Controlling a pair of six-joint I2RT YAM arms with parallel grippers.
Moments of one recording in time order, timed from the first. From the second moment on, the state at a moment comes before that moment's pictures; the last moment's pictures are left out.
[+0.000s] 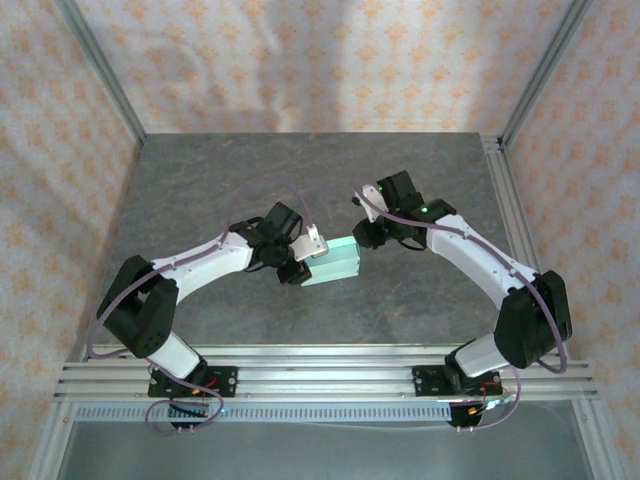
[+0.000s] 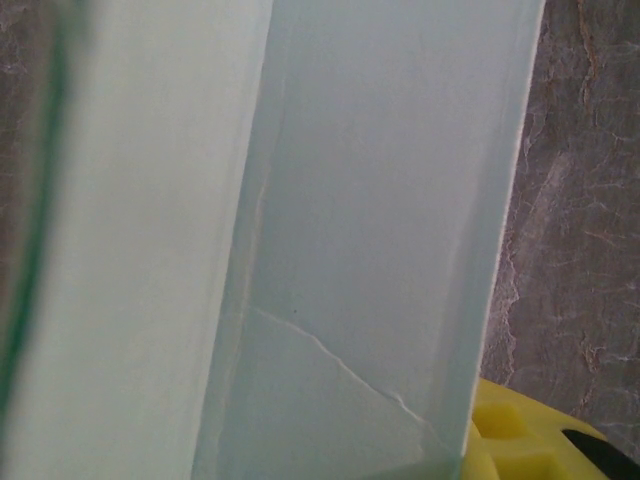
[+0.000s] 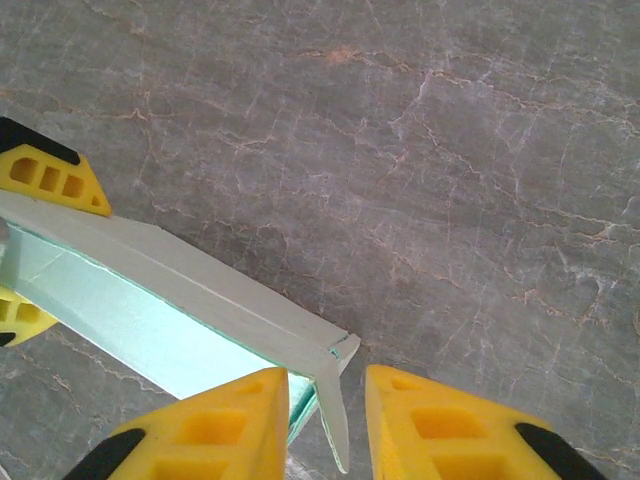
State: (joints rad) left arm -0.58 1.57 1.01 -0.57 0.25 0.45; right arm 0.50 1.46 1.16 -0.68 -0.26 -0.09
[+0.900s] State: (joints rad) left arm -0.58 1.59 1.03 -0.59 0.26 0.43; right arm 0.50 1.47 1.16 -0.72 -0.25 -0.11
